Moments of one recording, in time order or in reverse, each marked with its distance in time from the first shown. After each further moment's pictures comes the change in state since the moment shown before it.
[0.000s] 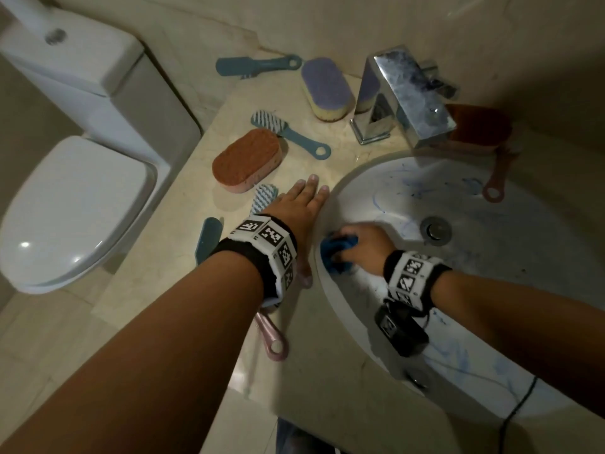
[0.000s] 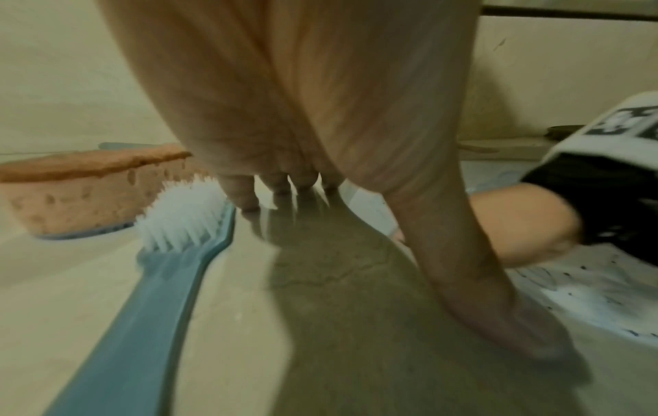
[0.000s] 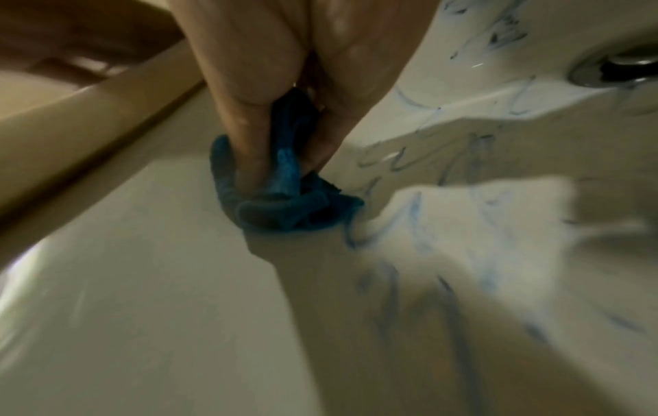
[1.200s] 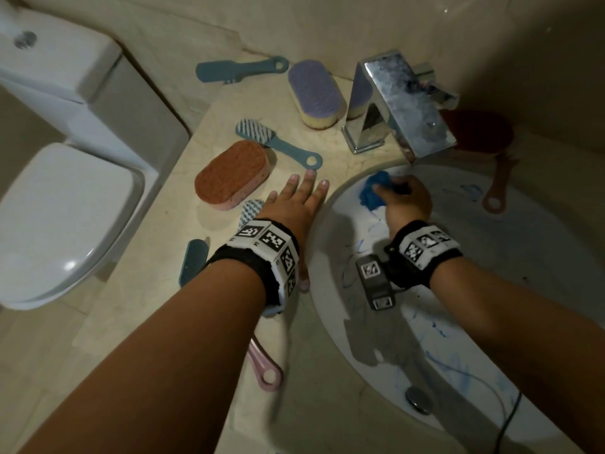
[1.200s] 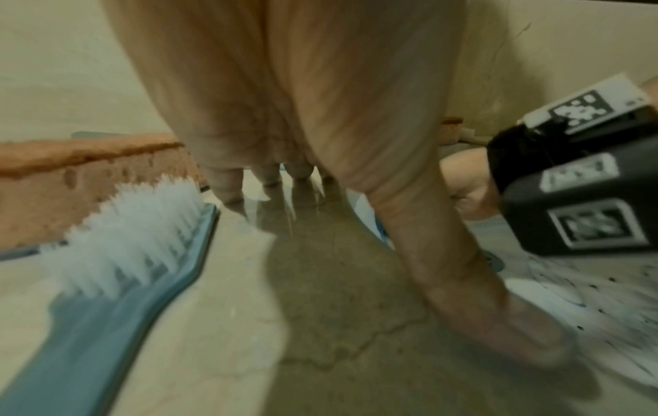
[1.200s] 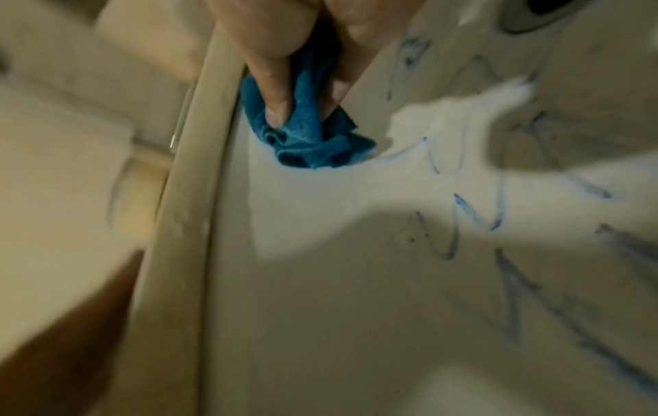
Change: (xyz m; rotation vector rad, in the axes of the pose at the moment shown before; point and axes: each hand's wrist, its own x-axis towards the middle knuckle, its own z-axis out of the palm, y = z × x) left_hand 0.018 0.001 -0.023 -0.079 -0.013 -0.011; right_hand 0.055 0.011 -0.054 0.662 0.785 0.289
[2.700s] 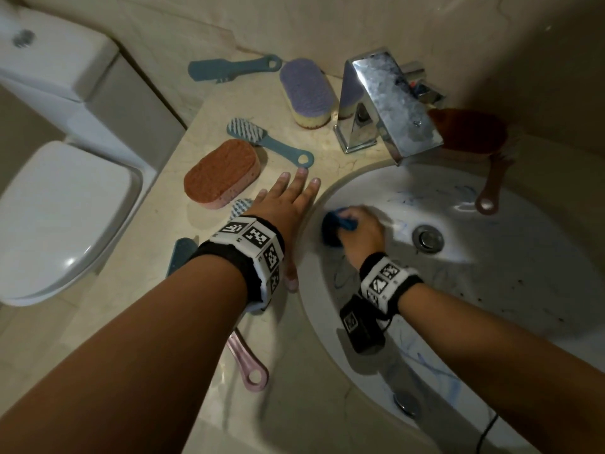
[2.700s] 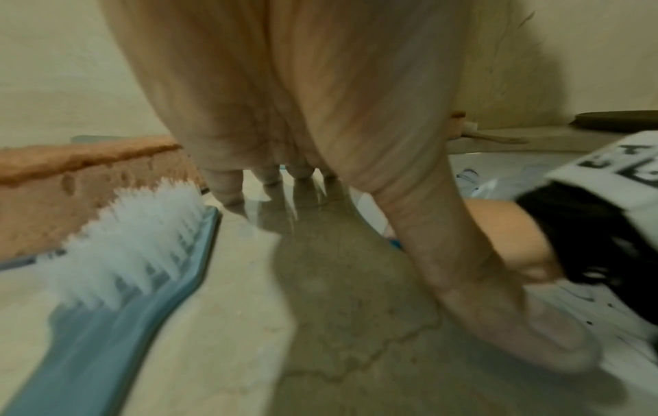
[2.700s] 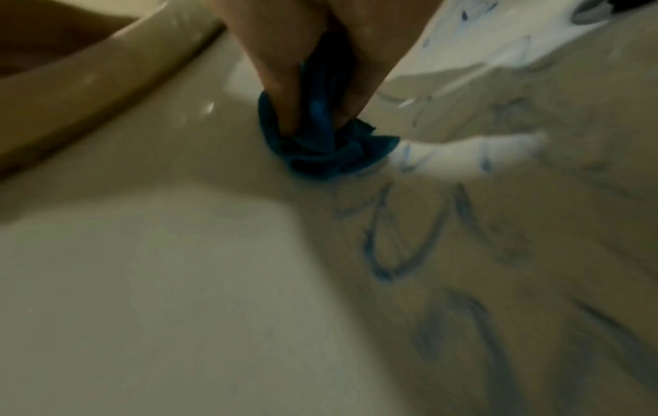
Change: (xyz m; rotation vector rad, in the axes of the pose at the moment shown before) left_hand 0.009 -0.003 0.005 0.062 0.016 -0.012; right_hand -0.039 0.035 0.015 -0.381 -0.306 -0.177
